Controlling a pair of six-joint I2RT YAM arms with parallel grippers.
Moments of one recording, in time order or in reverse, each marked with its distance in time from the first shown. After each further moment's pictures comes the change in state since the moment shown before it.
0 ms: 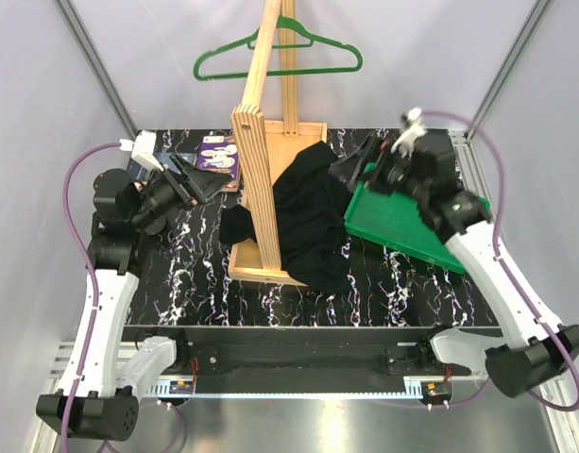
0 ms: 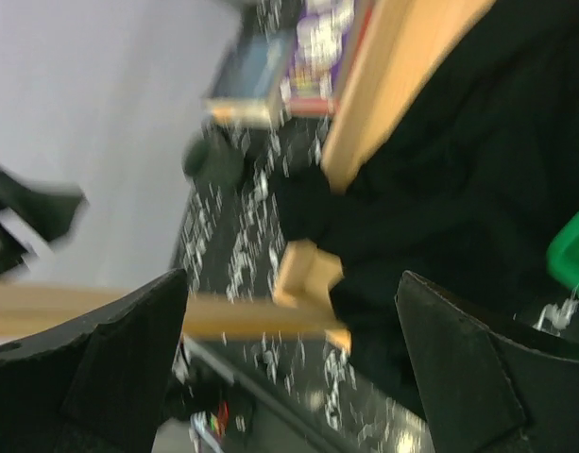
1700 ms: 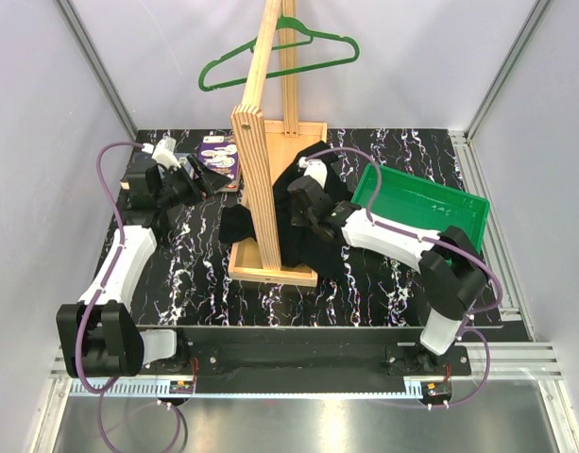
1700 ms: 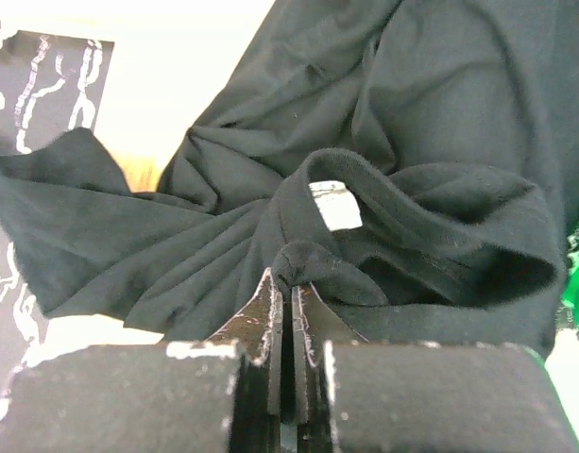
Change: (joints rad) left arm 0.071 0.355 -0.117 0.170 -0.077 0.163; right arm 0.449 0.558 -0.070 0.230 0.656 -0.112
